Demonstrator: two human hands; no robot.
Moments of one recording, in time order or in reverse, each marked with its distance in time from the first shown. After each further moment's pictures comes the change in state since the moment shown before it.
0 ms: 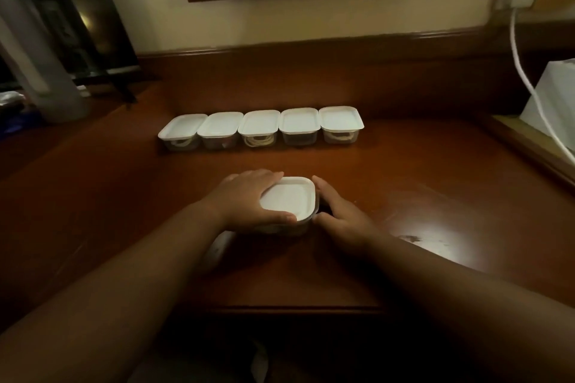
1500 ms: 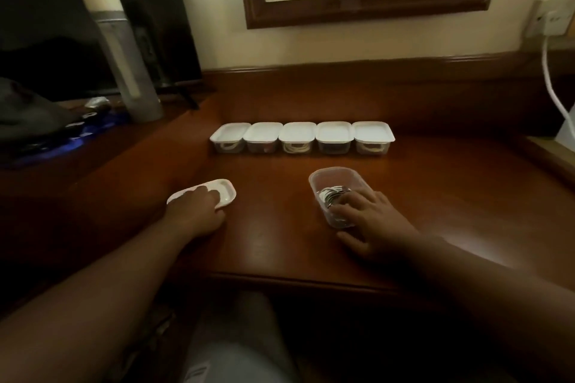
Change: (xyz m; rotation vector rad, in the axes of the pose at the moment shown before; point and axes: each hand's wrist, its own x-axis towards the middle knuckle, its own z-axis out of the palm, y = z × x) left_hand -0.104 -0.106 0.017 0.203 0.129 -0.552; right_hand -0.018 -0.001 0.000 -0.836 0.110 -0.518
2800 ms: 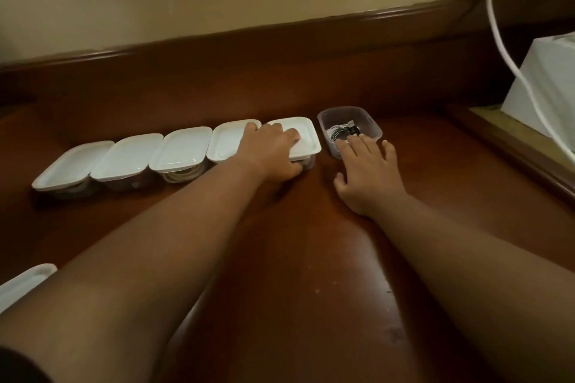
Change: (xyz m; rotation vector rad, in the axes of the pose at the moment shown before) left_hand 0.236 0.337 -0.041 0.081 0.268 0.642; right_hand 0.053 0.235 0.039 -0.131 0.126 0.666
